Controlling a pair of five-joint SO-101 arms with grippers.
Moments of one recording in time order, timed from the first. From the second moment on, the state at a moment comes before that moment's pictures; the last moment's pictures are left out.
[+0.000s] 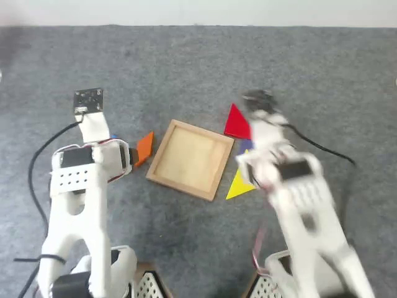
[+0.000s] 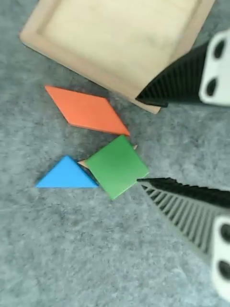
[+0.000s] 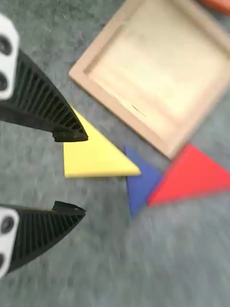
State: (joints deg) left arm -15.4 -27.8 49.7 60.6 4.4; right arm -19.7 -32.4 41.4 64.0 2.9
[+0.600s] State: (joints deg) left arm -18.1 -27.8 52.8 53.5 4.4; right arm -18.5 -13.7 41.1 57.1 -29.1
